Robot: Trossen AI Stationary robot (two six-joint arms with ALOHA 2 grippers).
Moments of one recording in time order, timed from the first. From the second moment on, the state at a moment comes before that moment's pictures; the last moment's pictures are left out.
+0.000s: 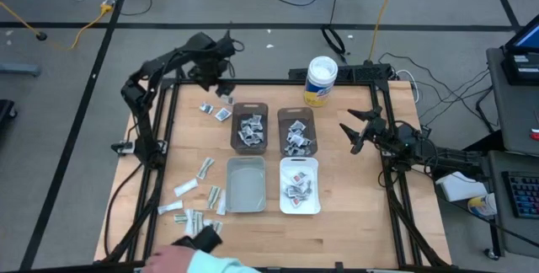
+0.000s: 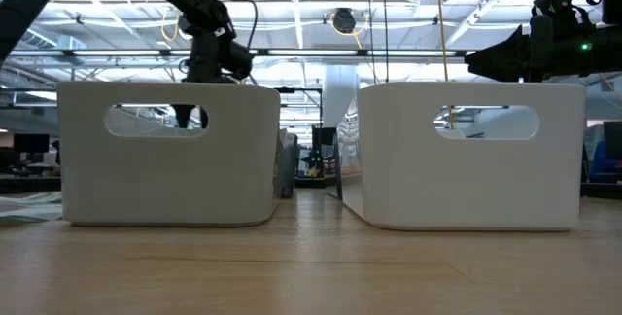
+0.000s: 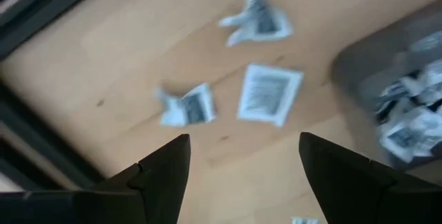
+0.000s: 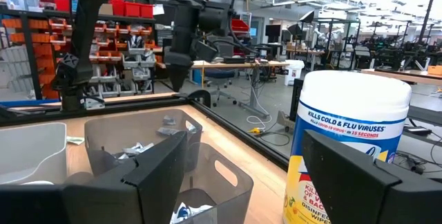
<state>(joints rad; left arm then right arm) 0.85 1.90 1.65 -1.42 0.07 -0.22 -0.19 0.04 0.02 0.13 0.34 -0.07</state>
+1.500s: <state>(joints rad) 0.87 1.85 1.11 -0.92 -0.03 -0.24 -0.19 0.04 0.02 0.13 0.34 -0.07</state>
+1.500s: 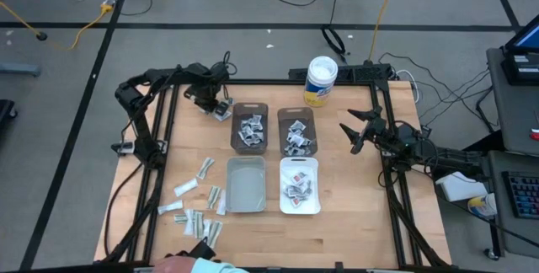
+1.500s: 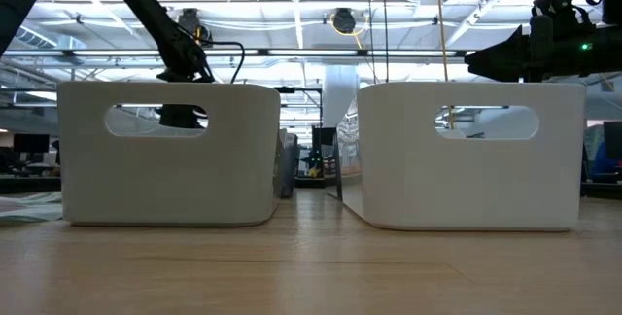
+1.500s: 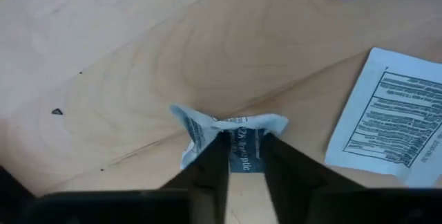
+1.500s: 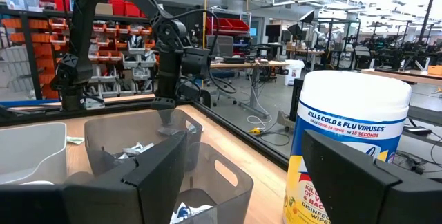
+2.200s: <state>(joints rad) 0.85 1.78 1.21 -1.09 0.01 -0.22 -0.19 0.04 0.02 0.13 0.34 -0.07</state>
